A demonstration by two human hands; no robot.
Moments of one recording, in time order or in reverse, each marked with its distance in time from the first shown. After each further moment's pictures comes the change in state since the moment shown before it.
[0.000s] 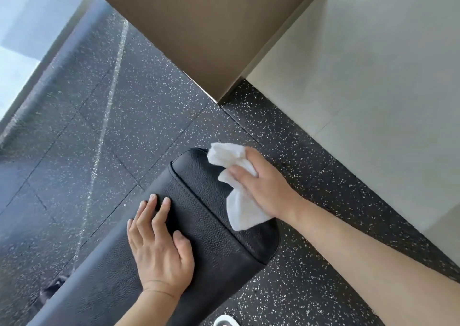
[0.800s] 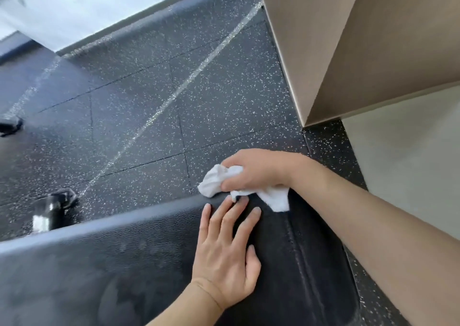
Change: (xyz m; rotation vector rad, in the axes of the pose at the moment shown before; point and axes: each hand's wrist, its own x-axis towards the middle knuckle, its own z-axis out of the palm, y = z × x) left_hand -0.002 -0.007 0.001 -0.012 -0.025 0.018; right_hand 0.153 -0.096 0.146 -0.933 -0.938 -0.064
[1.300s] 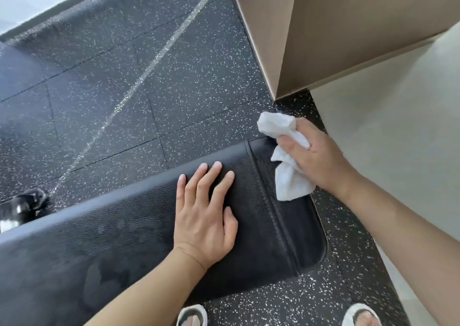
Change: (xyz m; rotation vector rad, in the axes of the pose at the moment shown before) left_hand 0.001 0.001 0.000 -0.001 0.025 0.008; right_hand -0.135 0.075 0.055 0.398 0.818 0.023
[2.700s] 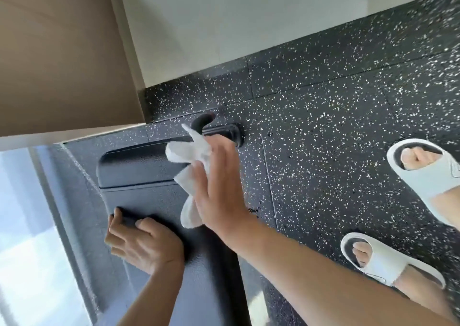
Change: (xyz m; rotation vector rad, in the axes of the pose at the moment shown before) left_hand -0.002 0.002 0.009 0.018 0.142 0.035; right_hand -0.165 0.017 0.200 0.664 1.464 0.262
